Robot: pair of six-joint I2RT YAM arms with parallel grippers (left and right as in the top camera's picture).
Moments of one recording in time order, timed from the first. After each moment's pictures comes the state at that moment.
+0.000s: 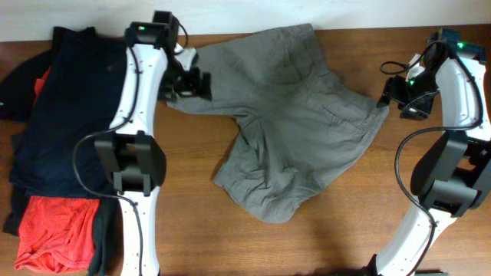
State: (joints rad) left arm -0.14 2.50 2.53 -1.57 0.26 0.01; right arm -0.31 2.17 1.97 -1.30 -0.18 0.10
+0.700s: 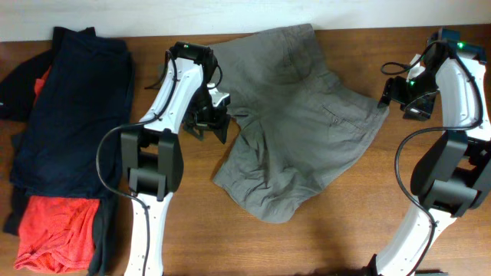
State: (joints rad) left arm -0.28 2.46 2.27 -1.68 0.23 0.12; right arm -0.31 2.17 1.97 -1.30 -0.15 0.09
